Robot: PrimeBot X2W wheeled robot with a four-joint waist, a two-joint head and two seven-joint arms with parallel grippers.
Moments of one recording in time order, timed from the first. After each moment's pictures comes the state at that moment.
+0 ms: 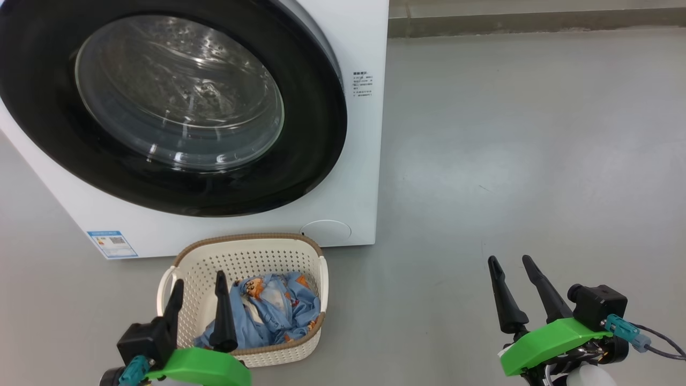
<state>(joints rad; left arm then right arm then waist) -0.09 0.04 -0.23 0.20 -0.39 0.12 -0.26 -0.17 -0.05 0.03 0.38 0.35 0.13 -0.25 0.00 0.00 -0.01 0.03</state>
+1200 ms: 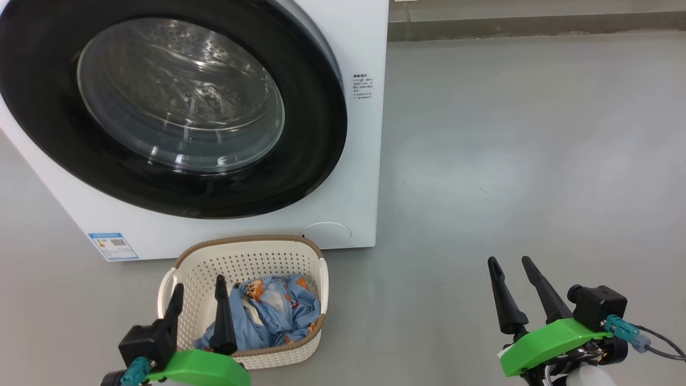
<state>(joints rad) -0.09 0.04 -0.23 0.22 -0.39 0.12 -0.26 -0.17 -0.05 0.03 0.39 0.35 0.13 -0.25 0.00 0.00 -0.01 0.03</state>
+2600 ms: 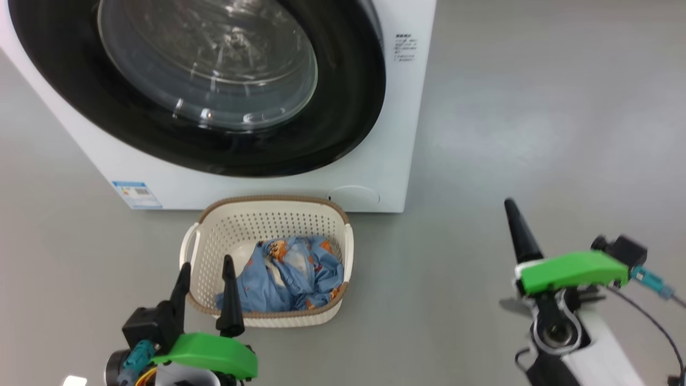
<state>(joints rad) -0.13 0.04 -0.26 0.20 -0.41 0.13 -0.26 -0.37 -0.05 0.08 0.50 1.22 0.13 -0.12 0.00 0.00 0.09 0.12</state>
